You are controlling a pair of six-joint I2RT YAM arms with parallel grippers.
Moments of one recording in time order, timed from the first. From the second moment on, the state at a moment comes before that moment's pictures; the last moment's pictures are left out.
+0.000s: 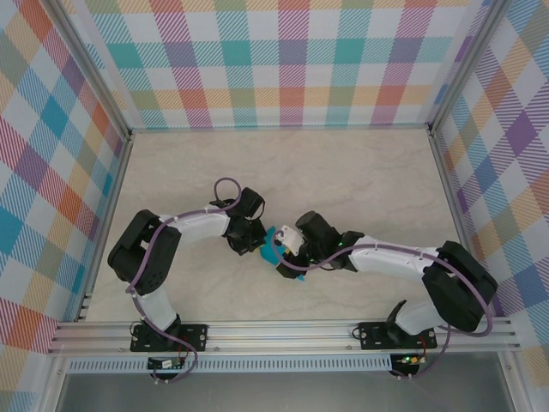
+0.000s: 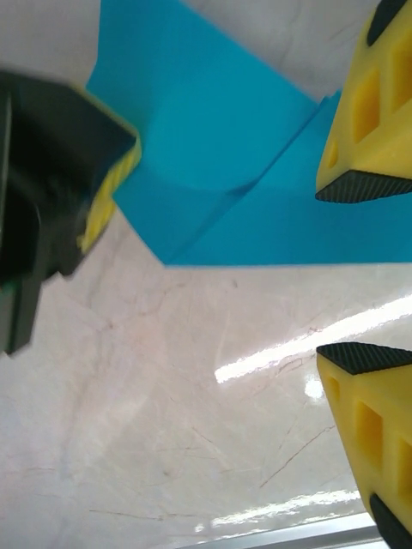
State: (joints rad) left arm -0.60 1.75 1.01 -0.51 0.22 -1.10; right arm 0.90 1.43 0.72 -0.18 -0.31 -0.09
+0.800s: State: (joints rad) left arm -0.60 1.75 1.02 -0.53 0.22 -1.10; right arm 1.08 1.59 0.72 -0.06 0.12 -0.18
